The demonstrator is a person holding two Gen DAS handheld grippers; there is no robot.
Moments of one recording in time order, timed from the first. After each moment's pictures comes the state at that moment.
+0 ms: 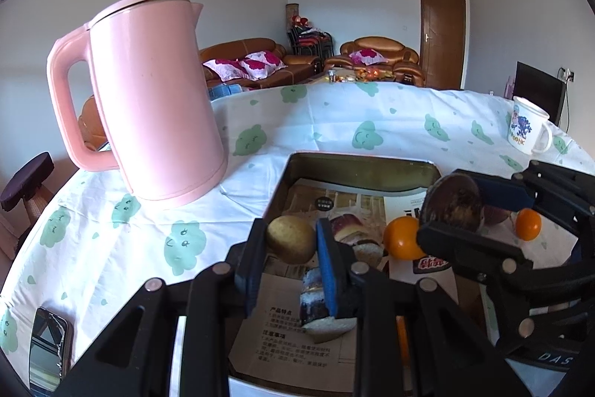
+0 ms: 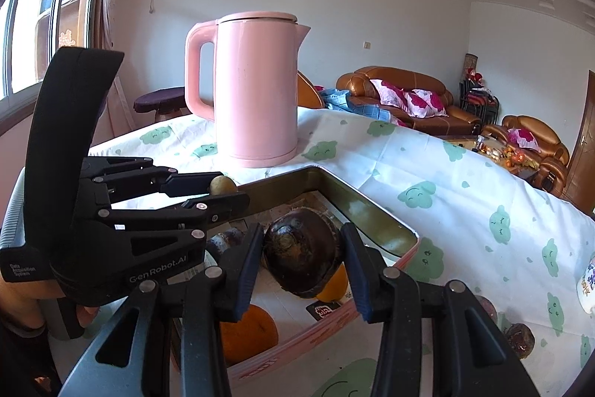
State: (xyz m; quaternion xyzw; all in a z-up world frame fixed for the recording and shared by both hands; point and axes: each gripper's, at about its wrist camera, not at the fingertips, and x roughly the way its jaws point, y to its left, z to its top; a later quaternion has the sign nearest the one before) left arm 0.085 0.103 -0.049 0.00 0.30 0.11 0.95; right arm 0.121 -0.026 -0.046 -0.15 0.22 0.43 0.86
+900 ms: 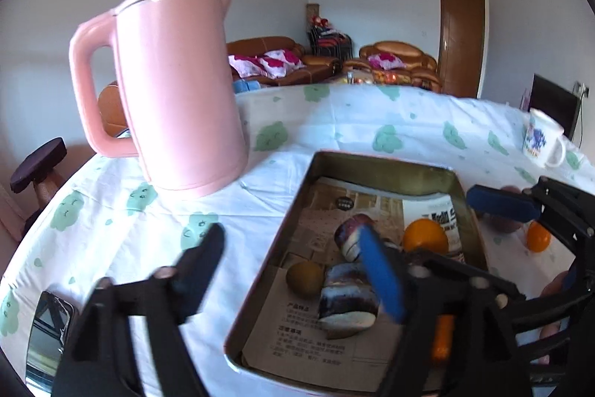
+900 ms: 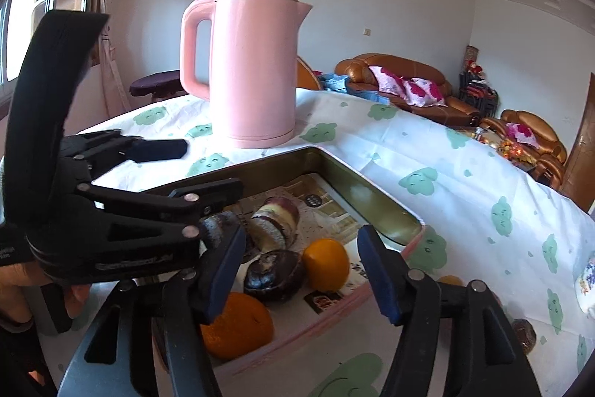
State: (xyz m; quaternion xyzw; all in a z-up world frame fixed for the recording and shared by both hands) left arm 0.076 0.114 -0.047 -0.03 0.29 0.14 0.95; right arm 0.124 -0.023 -0.057 -0.18 0.24 0.42 0.86
